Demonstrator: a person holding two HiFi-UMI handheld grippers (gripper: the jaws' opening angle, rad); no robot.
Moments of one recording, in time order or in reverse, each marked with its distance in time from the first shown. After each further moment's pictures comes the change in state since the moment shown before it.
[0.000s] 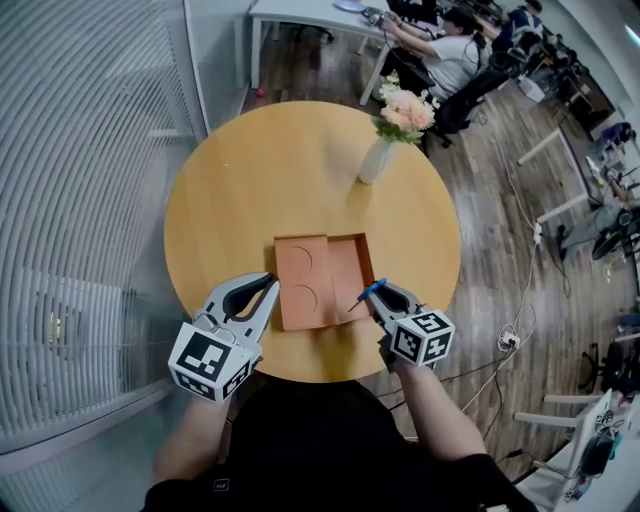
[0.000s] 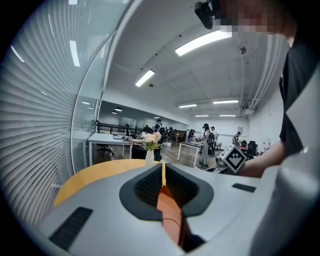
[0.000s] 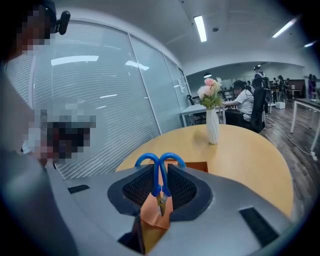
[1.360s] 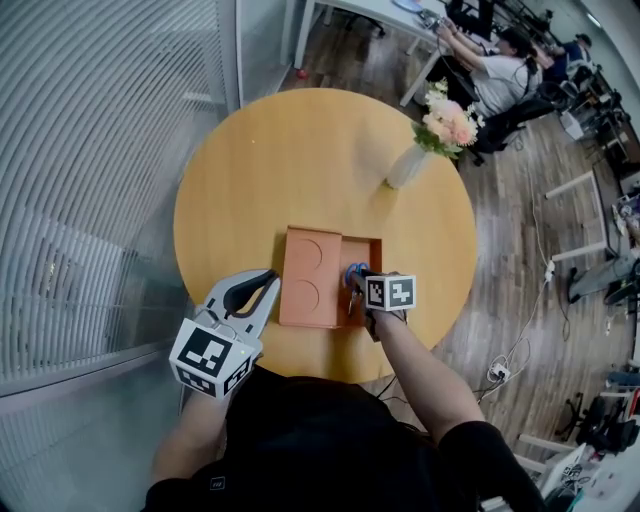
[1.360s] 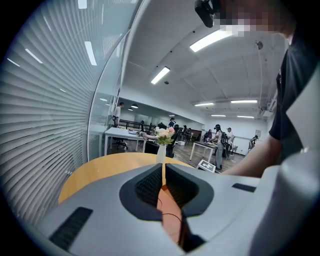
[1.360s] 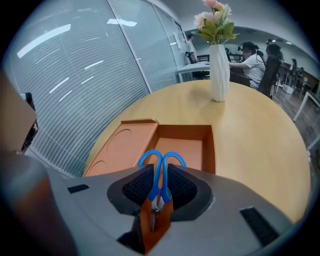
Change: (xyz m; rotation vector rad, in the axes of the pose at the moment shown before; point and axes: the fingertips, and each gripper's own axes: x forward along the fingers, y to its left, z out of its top) left arm 0.007 0.014 -0.031 -0.095 0.023 0.168; right arm 0.135 -0.077 -0.081 0.034 0.450 -0.018
